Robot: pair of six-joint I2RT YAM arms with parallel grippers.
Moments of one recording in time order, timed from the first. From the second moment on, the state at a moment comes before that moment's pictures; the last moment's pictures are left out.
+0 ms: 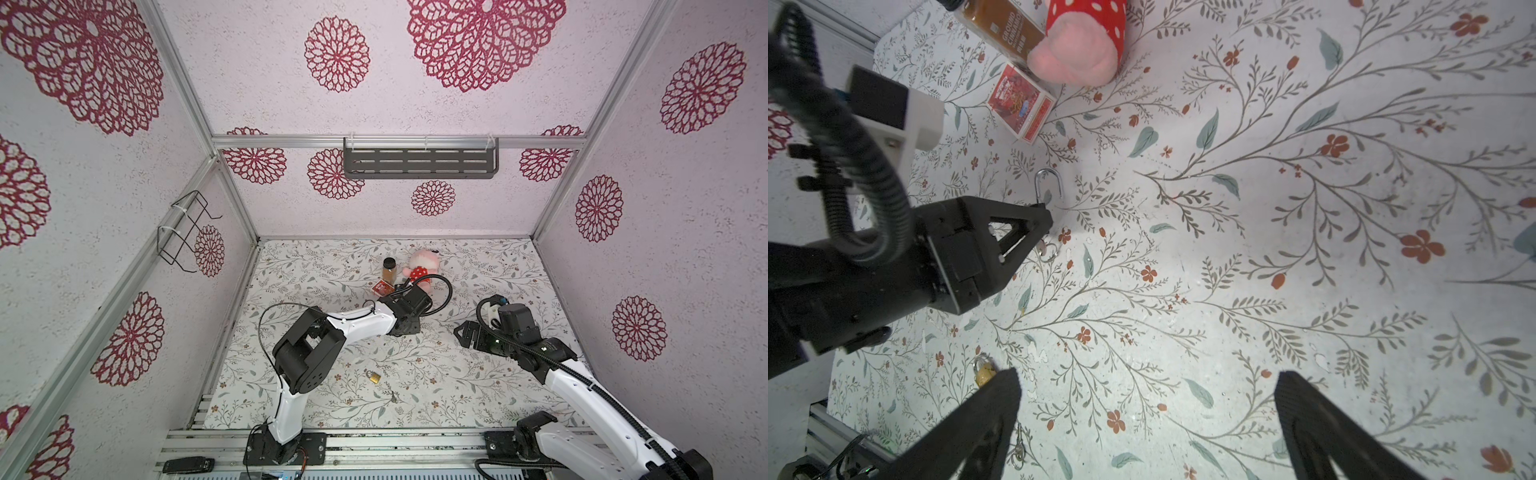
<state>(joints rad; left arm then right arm) -0.83 2.02 1.38 -0.52 -0.23 -0.83 0.39 0.92 0.66 -0.56 -0.16 0.56</state>
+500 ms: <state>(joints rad) -0.83 2.05 1.39 -0.55 -0.24 -0.87 0.39 0.93 0.65 -0.56 -0.17 0.56</state>
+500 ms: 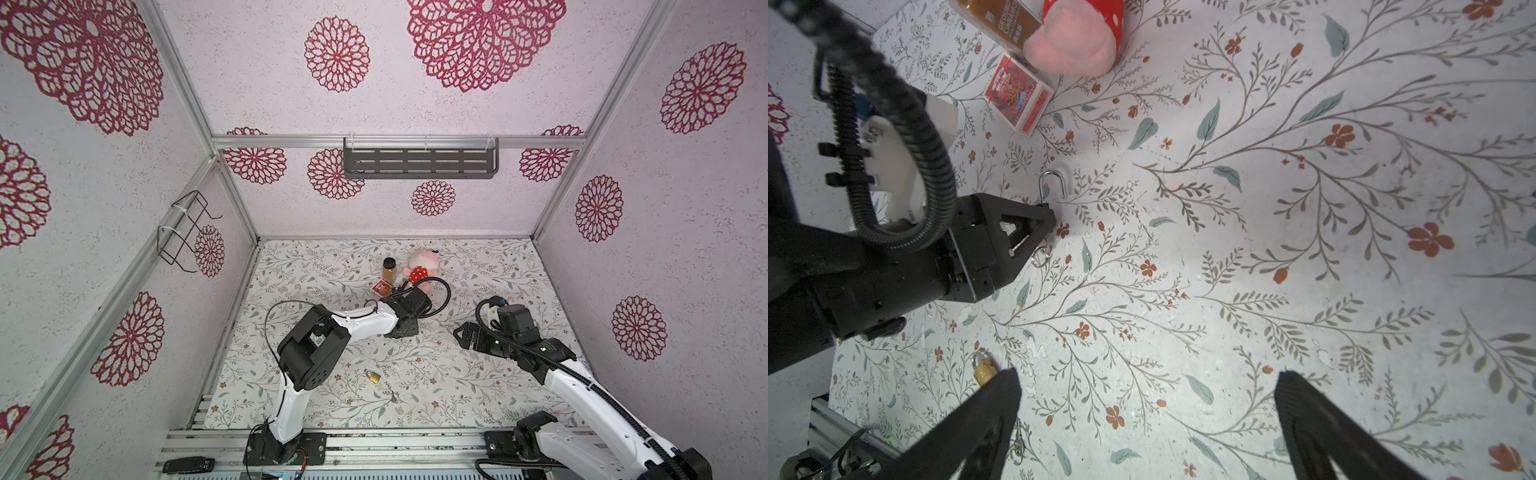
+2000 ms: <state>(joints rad) -0.73 1.14 0.81 -0.55 -0.20 -0.84 0.85 1.12 0.63 -0.36 -0.07 0.54</state>
